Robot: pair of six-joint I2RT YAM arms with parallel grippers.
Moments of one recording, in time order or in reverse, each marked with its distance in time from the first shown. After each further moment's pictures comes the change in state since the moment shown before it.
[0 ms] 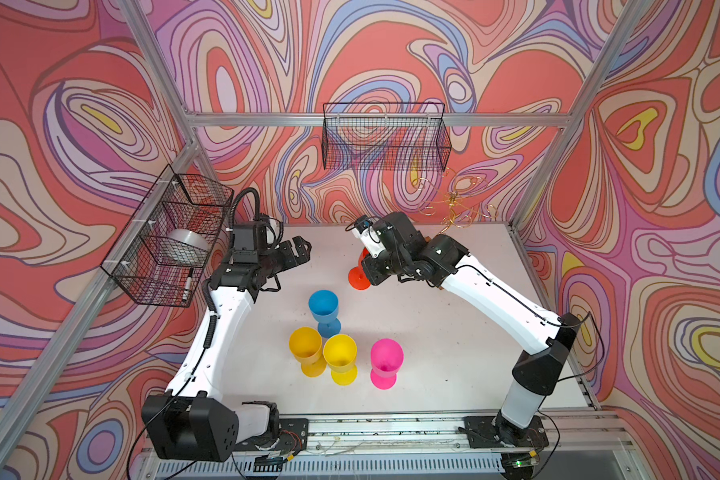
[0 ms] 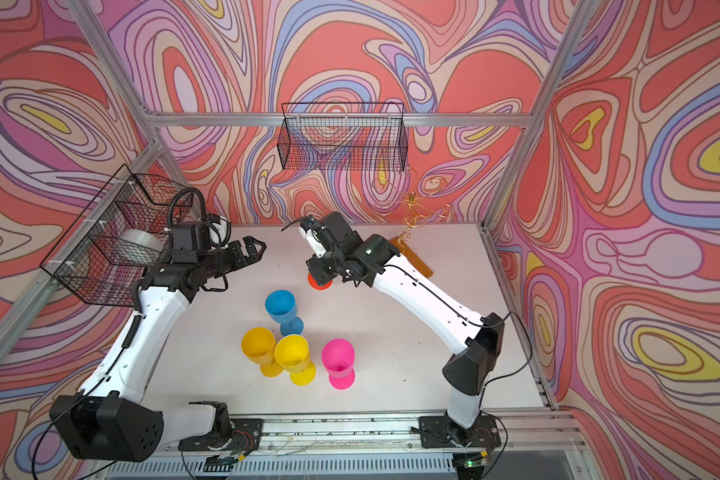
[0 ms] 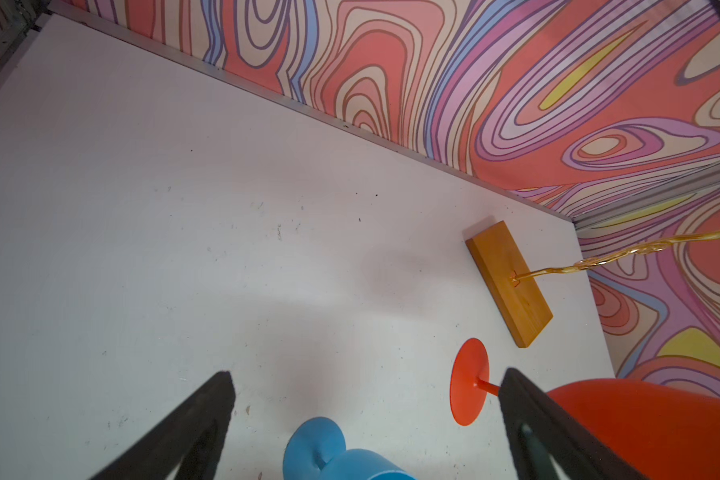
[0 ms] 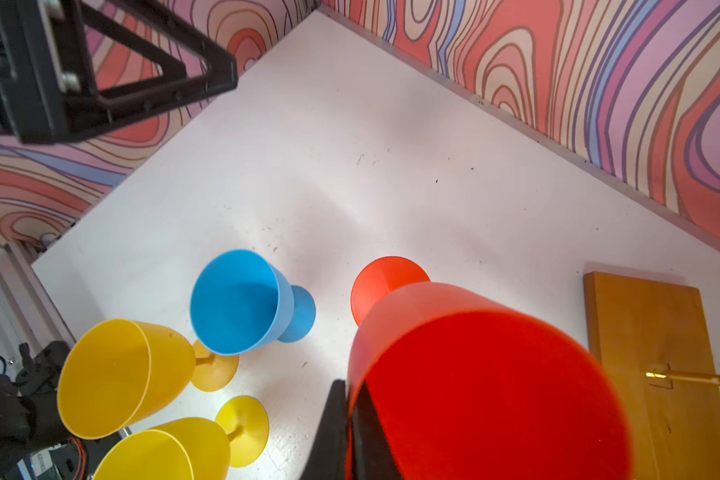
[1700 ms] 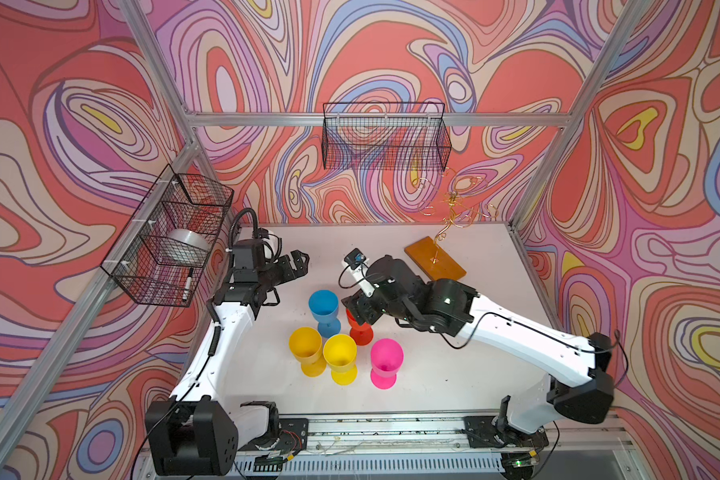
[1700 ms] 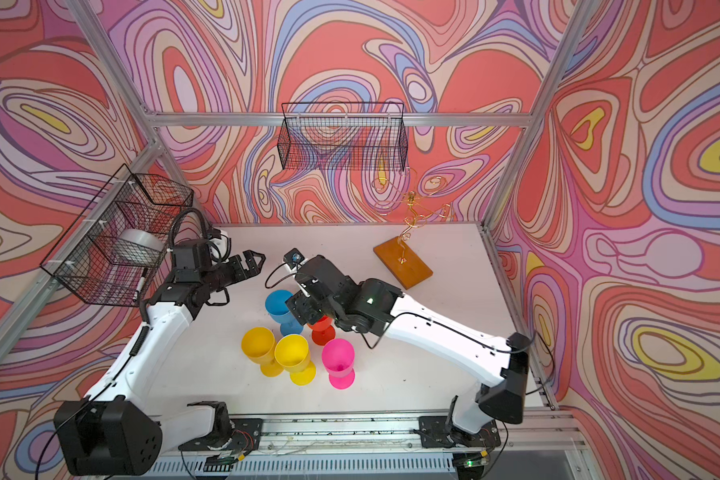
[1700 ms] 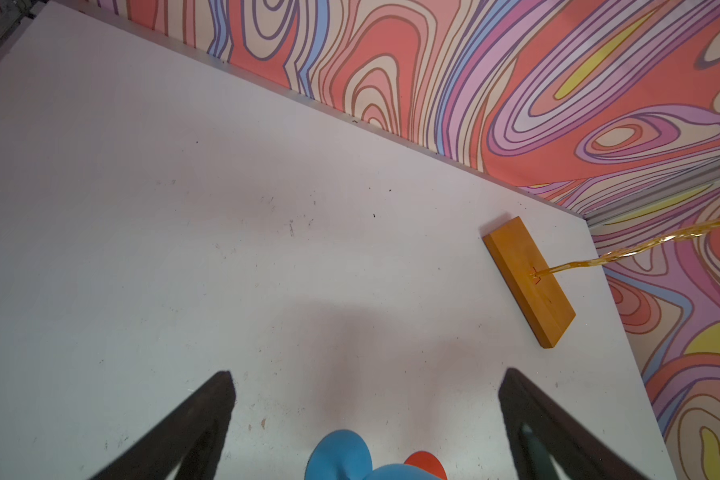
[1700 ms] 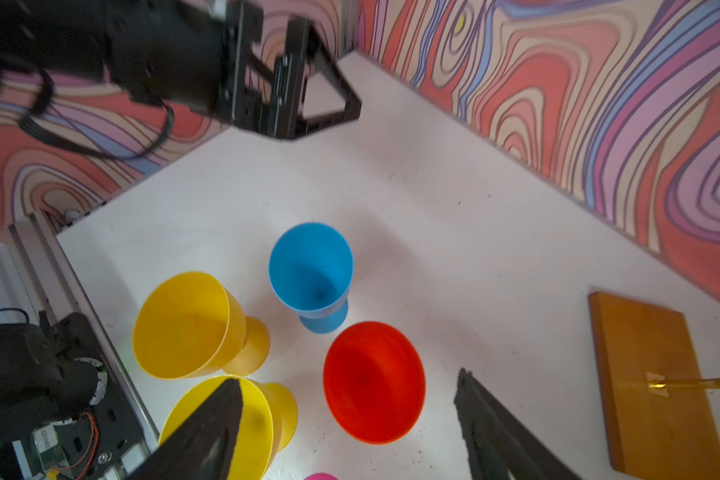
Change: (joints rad) left arm 0.047 -0.098 -0.253 0.238 0.066 0.029; right arm 0.236 -0.278 -0.294 0.236 0.246 0.016
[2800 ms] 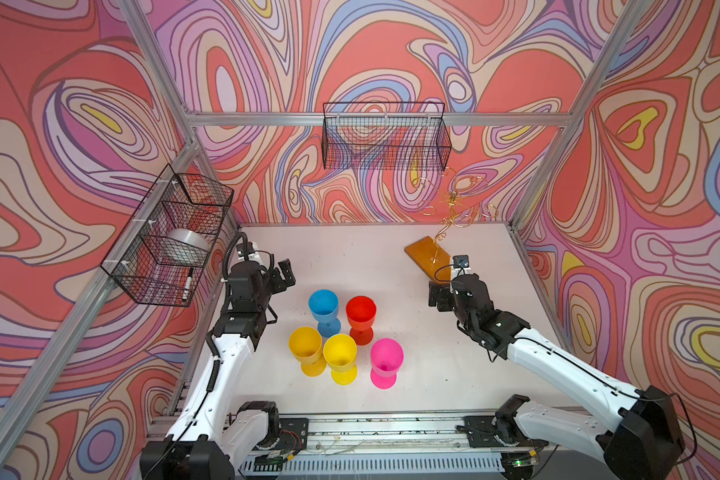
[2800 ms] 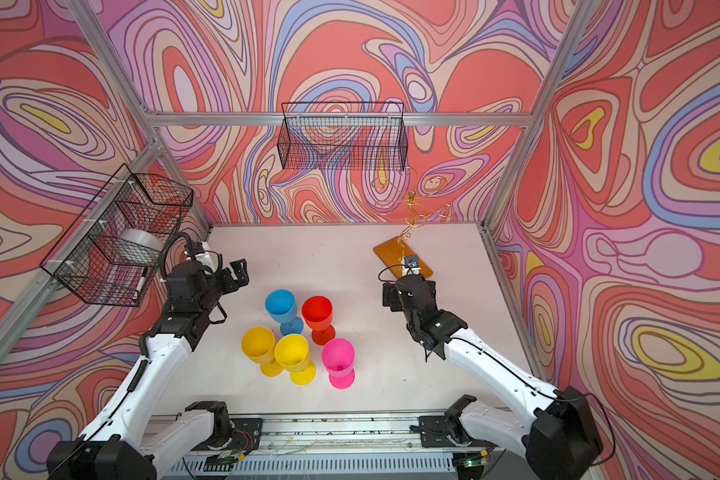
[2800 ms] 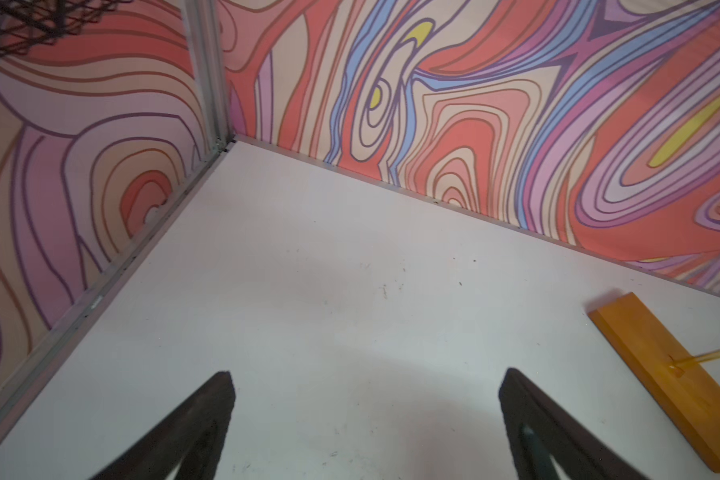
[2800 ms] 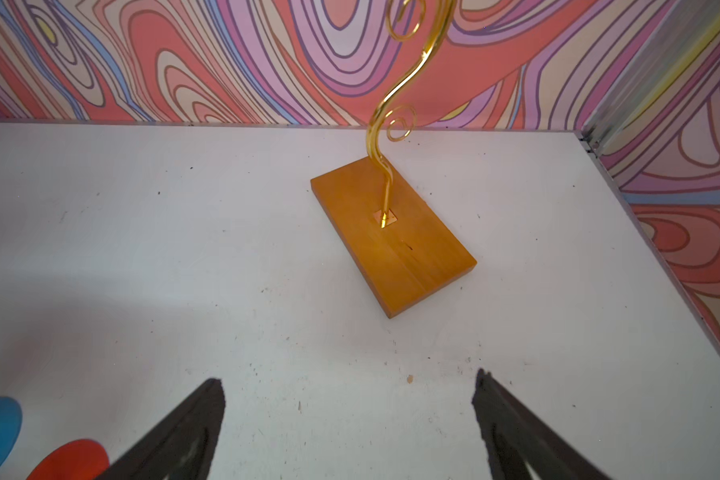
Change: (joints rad) left arm -0.007 -0.181 -0.259 0.242 -0.393 0.103; right arm -0.560 -0.374 -0.907 0.547 0.146 0.158
